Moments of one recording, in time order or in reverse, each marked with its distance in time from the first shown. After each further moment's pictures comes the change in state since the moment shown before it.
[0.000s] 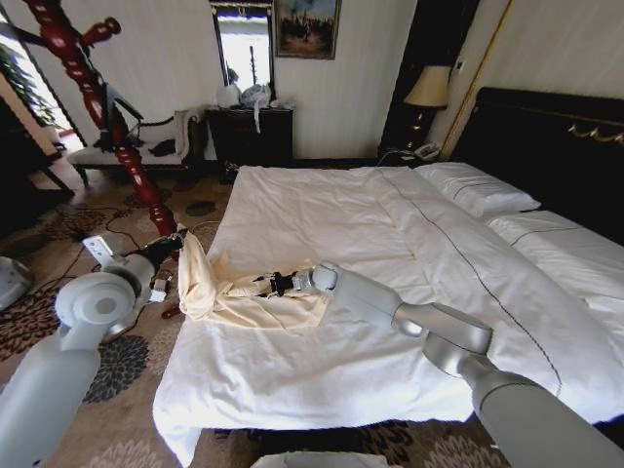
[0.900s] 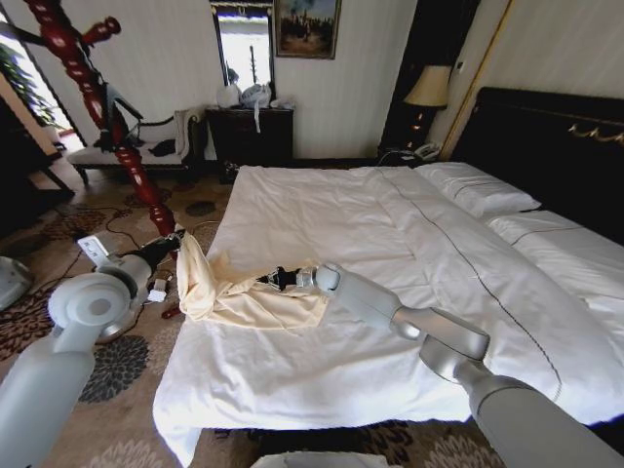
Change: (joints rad) left arm 0.002 0.044 -0.023 -0.004 -0.041 -0.001 -0.001; right arm -0.019 -0.040 0.044 0.058 0.203 0.042 0.116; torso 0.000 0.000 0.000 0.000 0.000
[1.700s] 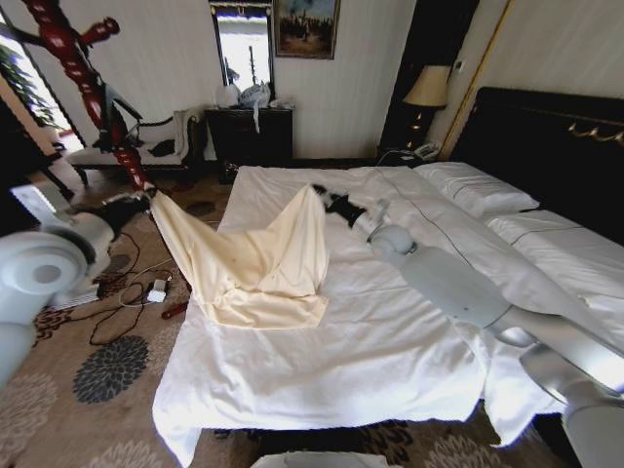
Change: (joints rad) left arm -0.241 0.385 0.040 0.074 -0.092 -0.165 0.085; right arm 0.047 -0.490 0.393 0.633 0.904 -0.422 0.530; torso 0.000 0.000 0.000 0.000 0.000
